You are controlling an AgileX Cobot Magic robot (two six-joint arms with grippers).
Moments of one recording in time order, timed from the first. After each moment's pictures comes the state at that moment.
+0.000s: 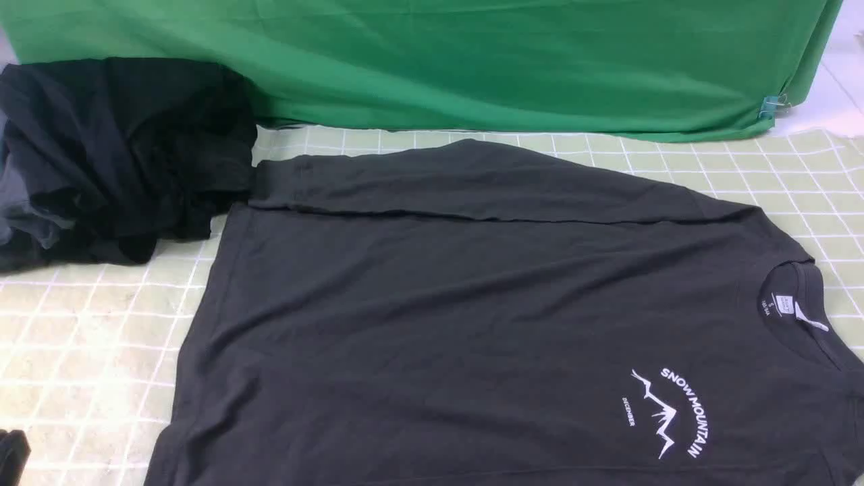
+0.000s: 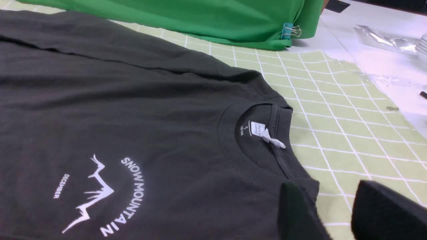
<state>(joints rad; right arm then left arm) -0.01 0.00 0.01 -0.02 0.25 -0.07 0.02 0.00 0.01 -0.01 0.23 0.05</state>
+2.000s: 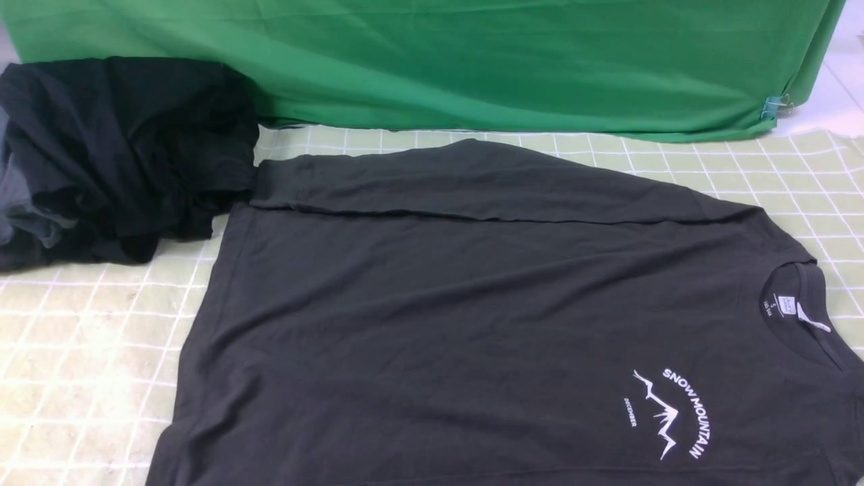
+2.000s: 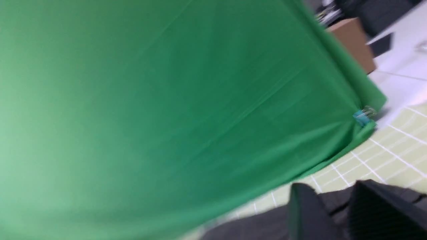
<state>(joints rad) 0.05 0.03 -0.16 0.25 0.05 0.37 0.02 0.48 -0.77 -0.09 0.69 -0.33</state>
